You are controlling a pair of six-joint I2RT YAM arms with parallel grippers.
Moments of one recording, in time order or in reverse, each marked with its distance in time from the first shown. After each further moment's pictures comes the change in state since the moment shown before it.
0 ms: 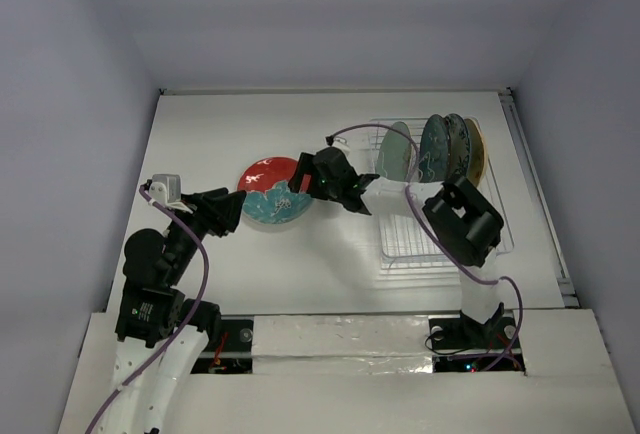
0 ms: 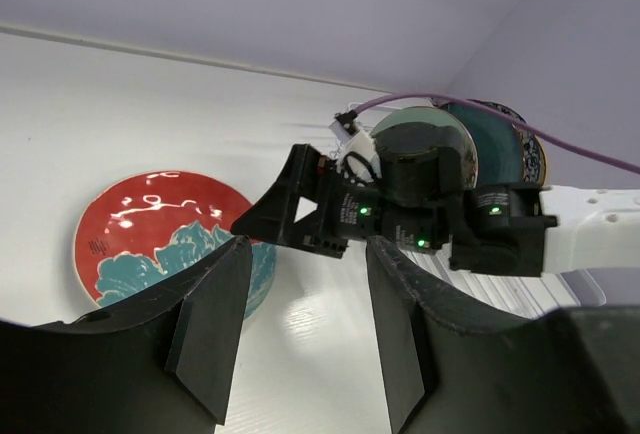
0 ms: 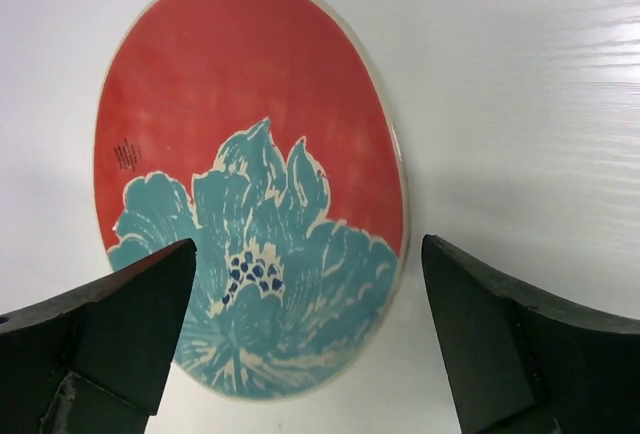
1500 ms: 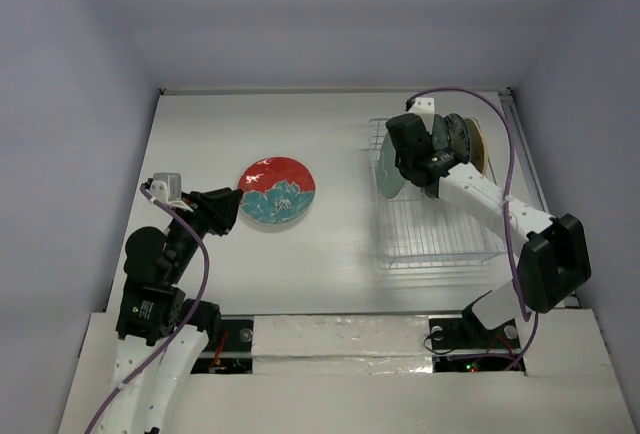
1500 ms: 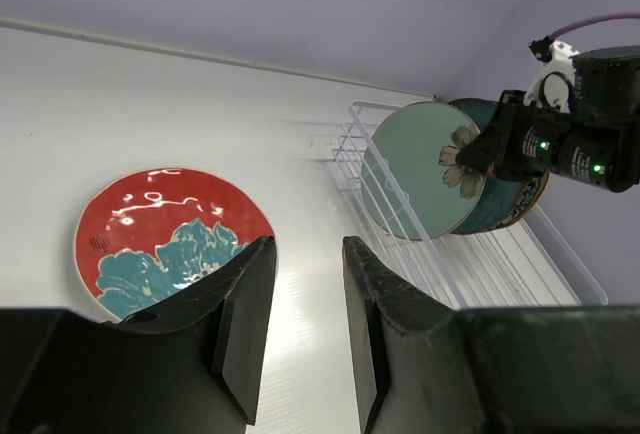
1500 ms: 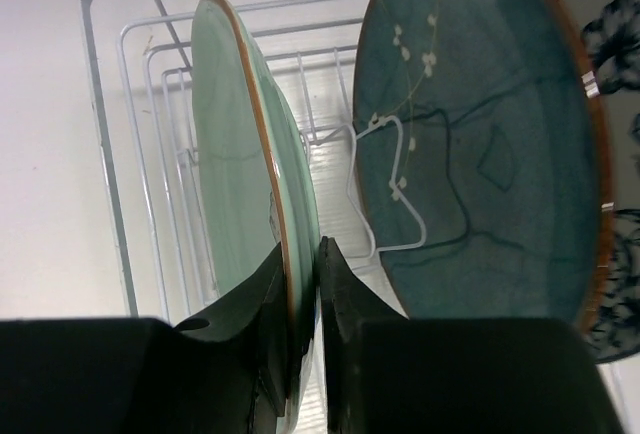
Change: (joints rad) left arm 0.001 0.011 0.000 0.000 -0.002 -0.004; right arm -0.264 -0.516 -0.096 -0.516 0.493 -0.496
